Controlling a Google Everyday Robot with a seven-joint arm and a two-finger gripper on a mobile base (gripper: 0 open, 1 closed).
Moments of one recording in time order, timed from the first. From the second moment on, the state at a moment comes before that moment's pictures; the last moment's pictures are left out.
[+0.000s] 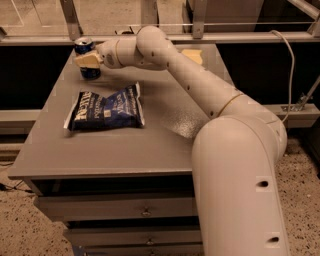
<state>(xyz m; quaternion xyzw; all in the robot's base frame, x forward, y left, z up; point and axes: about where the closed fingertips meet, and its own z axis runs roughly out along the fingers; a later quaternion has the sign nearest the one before) 0.813 0.211 0.892 -0.43 0.66 0.34 0.52</state>
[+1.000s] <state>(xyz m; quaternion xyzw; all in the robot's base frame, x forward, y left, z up) 0.782 0.046 0.908 -0.31 0.69 0.31 0.57</state>
